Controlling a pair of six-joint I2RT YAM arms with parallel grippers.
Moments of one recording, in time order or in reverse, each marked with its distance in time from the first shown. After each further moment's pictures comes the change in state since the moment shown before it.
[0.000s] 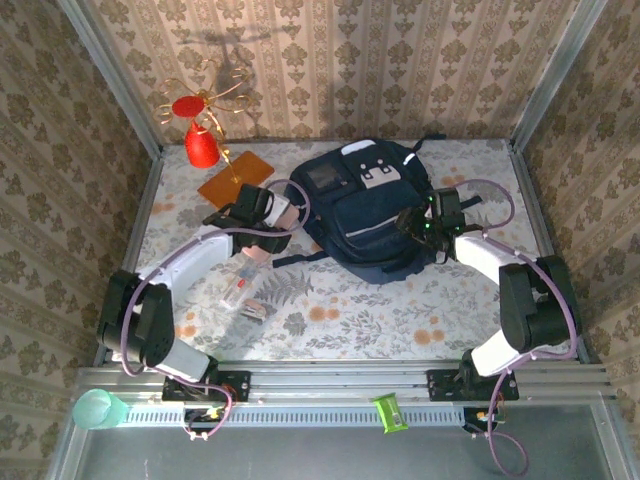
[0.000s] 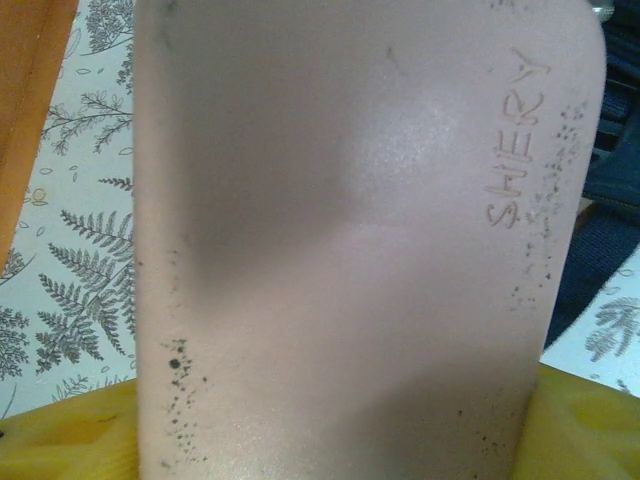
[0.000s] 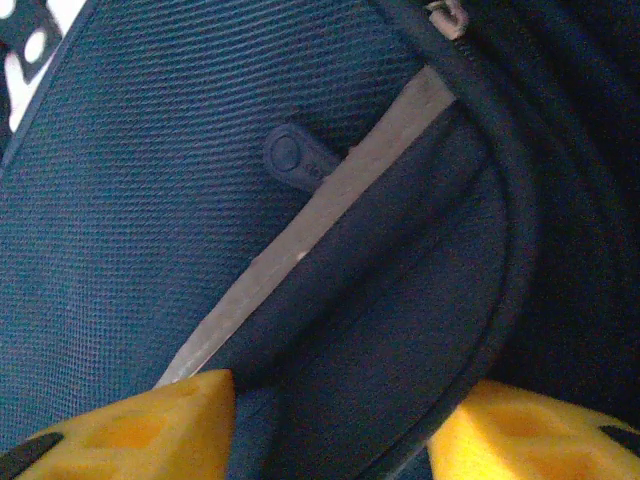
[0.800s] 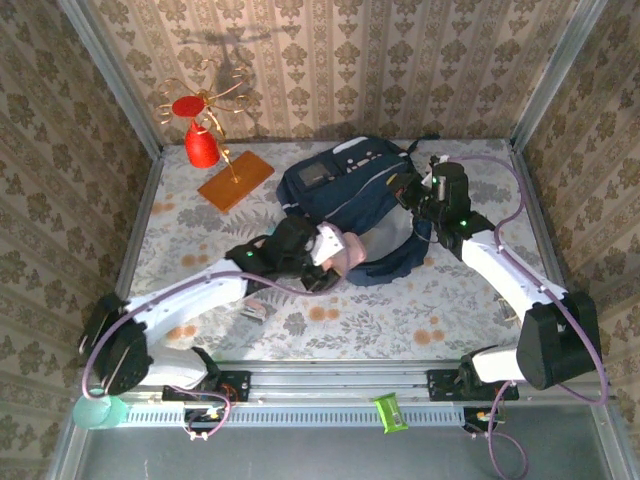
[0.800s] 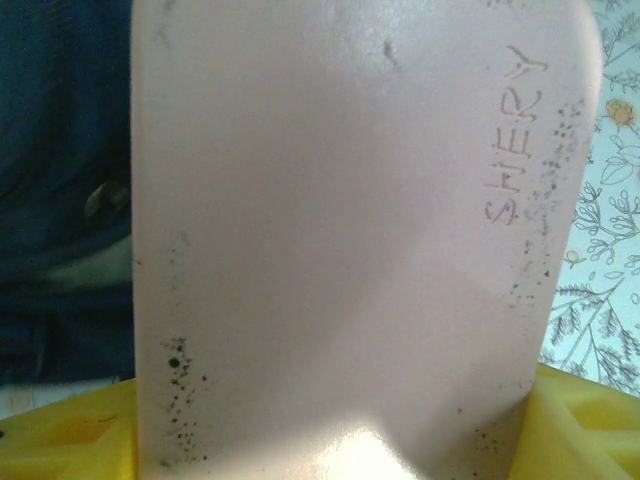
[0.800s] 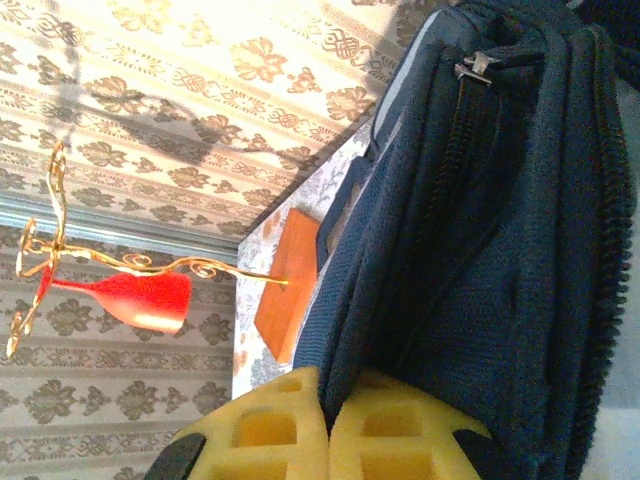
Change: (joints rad) left arm -0.443 -0.111 -0.044 0.102 0.149 0.066; right arm 0.111 -0.209 0.154 0.073 -0.047 0.278
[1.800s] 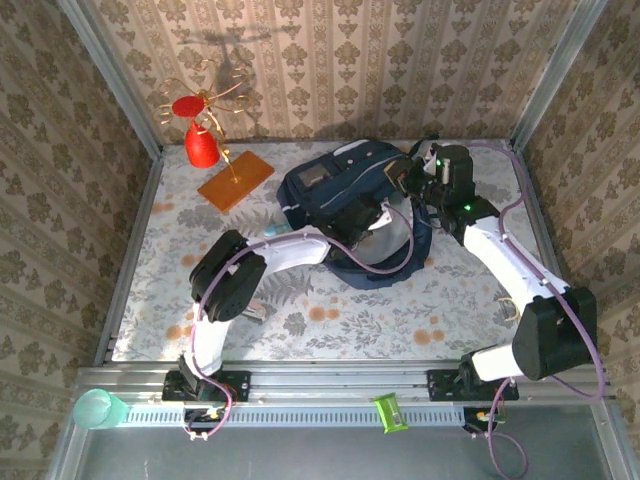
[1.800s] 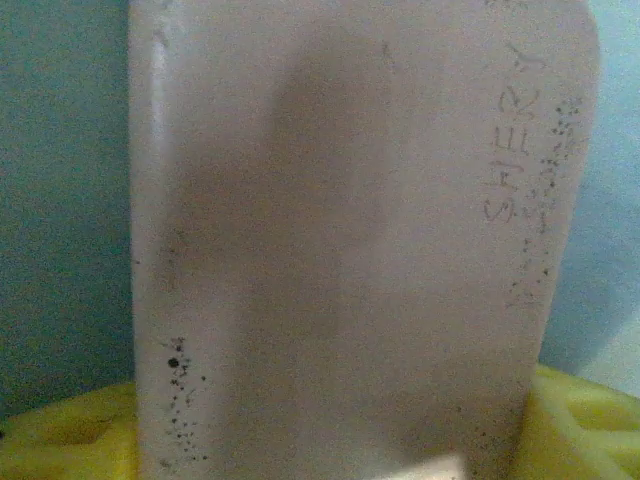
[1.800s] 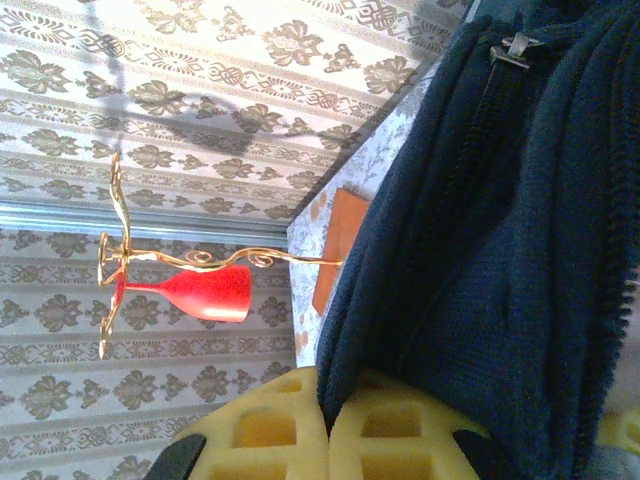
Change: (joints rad) left arm -0.011 0.663 0.460 0.327 -0.657 0.446; right arm -0.030 0.051 0.127 -0.077 -0.122 0.113
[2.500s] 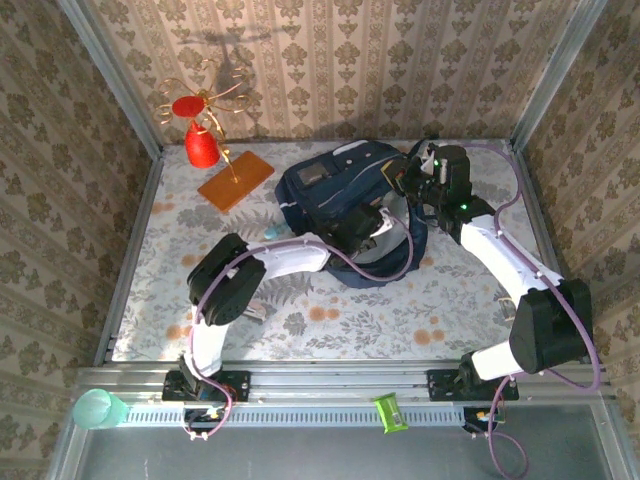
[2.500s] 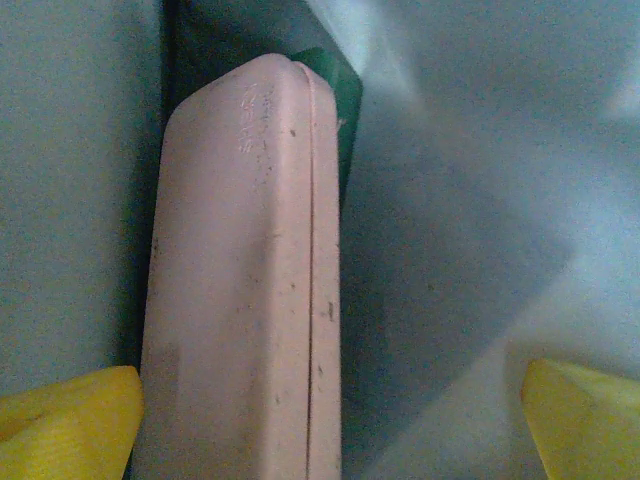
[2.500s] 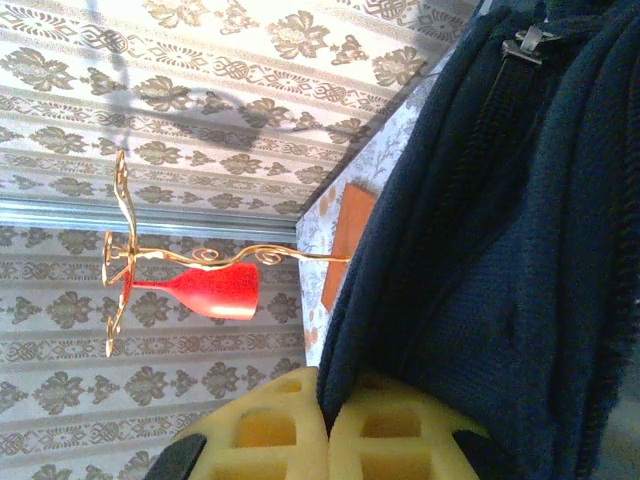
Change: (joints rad) left arm -0.045 -0.047 -0.088 0.013 0.013 -0.105; right arm -0.001 0.034 -0.010 0.067 -0.025 0.023
